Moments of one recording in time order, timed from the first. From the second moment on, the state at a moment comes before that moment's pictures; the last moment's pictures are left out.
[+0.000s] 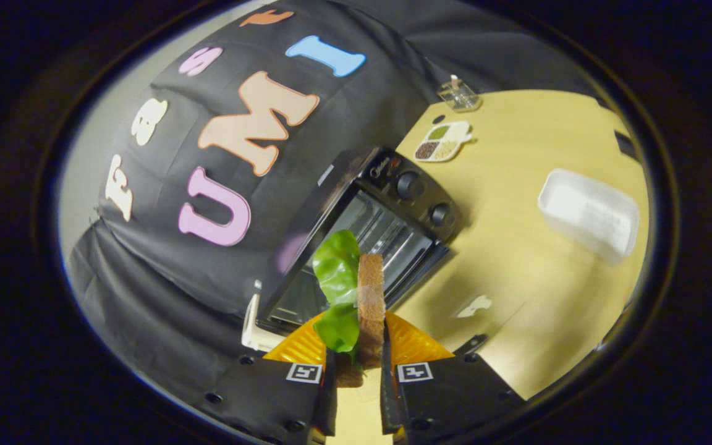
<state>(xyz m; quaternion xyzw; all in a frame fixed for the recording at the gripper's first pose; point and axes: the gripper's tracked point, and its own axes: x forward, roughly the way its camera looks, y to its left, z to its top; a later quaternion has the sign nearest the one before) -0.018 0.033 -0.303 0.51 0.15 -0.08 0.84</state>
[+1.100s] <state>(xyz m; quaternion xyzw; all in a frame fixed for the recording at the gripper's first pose) 0.131 0.032 -0.325 0.55 0.04 -0.15 0.82</state>
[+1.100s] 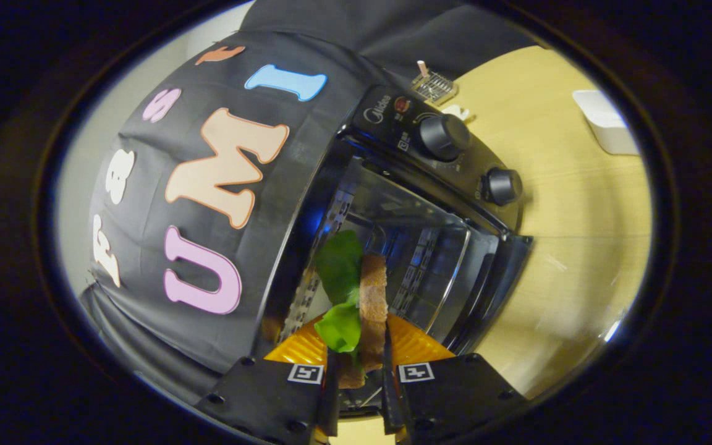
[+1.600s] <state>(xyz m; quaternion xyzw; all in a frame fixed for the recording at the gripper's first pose) 0.133 0.018 -0.330 0.45 0.07 -0.20 0.87</state>
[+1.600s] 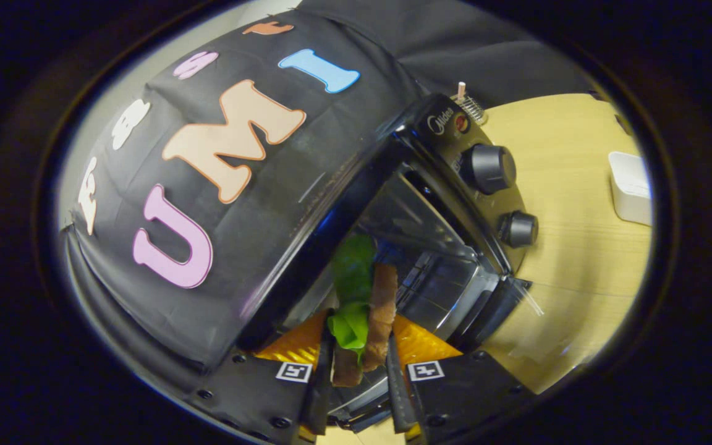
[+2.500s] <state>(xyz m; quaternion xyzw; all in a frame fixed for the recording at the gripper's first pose) 0.082 0.007 -0.292 0.16 0.14 -0.24 0.95</state>
